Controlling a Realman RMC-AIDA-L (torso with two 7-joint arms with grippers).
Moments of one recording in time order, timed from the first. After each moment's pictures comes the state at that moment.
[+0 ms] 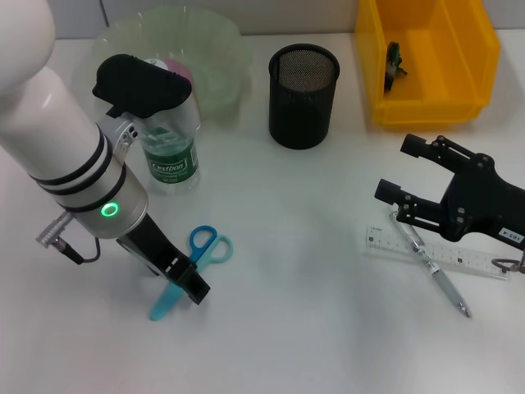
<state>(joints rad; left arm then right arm) -0.66 -2.08 1.62 1.20 2.57 1.60 -2.88 0.32 2.08 -0.83 -0.44 -1.53 -1.61 0.93</state>
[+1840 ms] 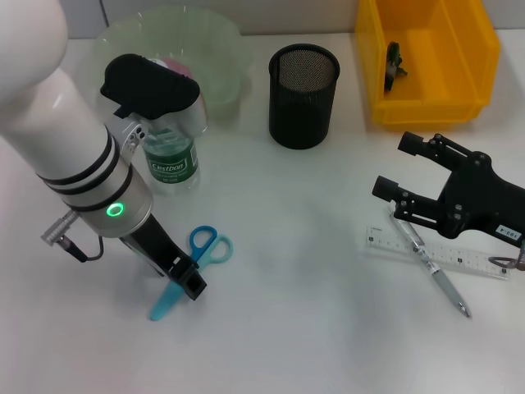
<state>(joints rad) -0.67 -2.08 1.64 1.19 2.58 1.58 -2.88 0.33 2.08 -0.82 -0.42 -1.53 -1.61 0.94</state>
